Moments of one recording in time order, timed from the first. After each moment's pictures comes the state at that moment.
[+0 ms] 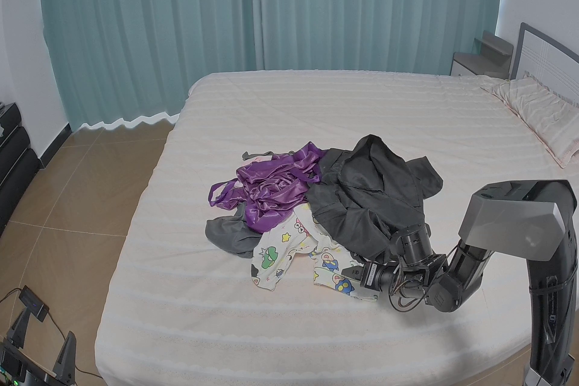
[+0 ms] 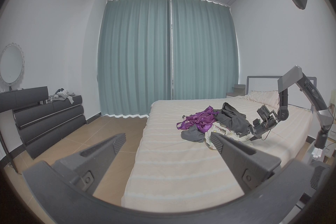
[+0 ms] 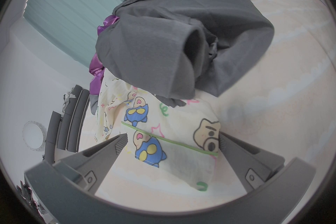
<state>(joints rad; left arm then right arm) 0.00 0.02 -0.02 0.00 -0.01 0.00 0.47 2.40 -0.76 -0.90 0.05 0.69</state>
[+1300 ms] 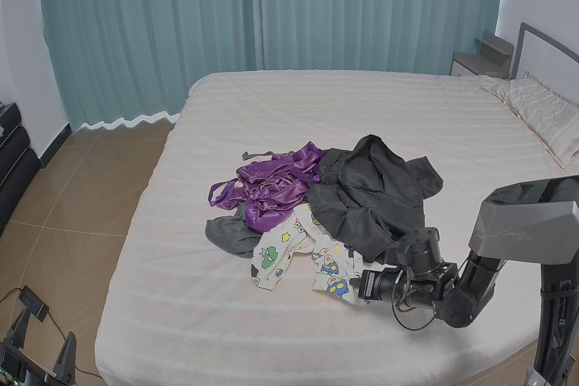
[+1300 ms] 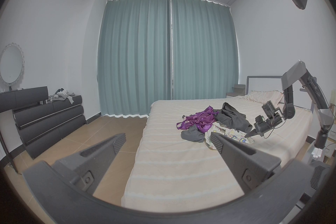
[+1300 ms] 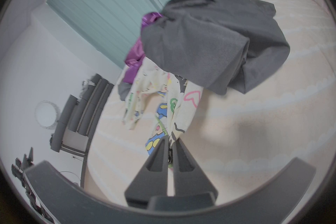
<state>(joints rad) 0.00 0.02 -0.02 0.00 -0.01 0.00 0.53 2.31 -0.62 -1.06 0.12 0.60</state>
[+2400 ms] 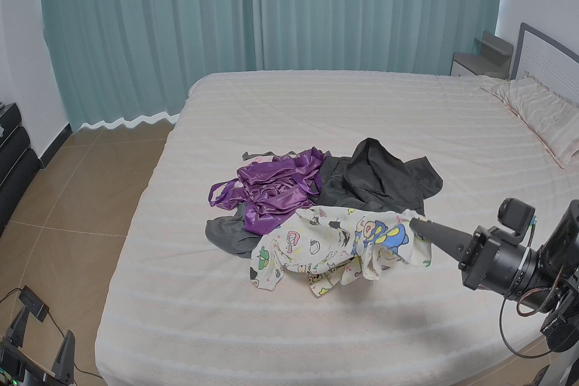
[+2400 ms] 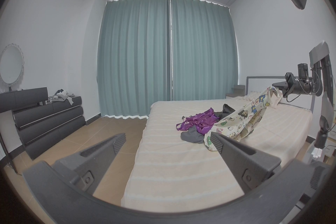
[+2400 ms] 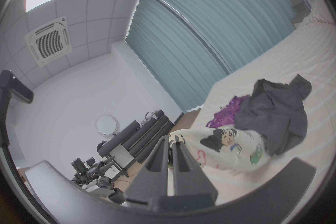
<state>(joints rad) 0.00 0.02 -0.02 -0.01 -0.01 0.00 0.59 1.59 -0.14 -1.53 0.28 0.61</state>
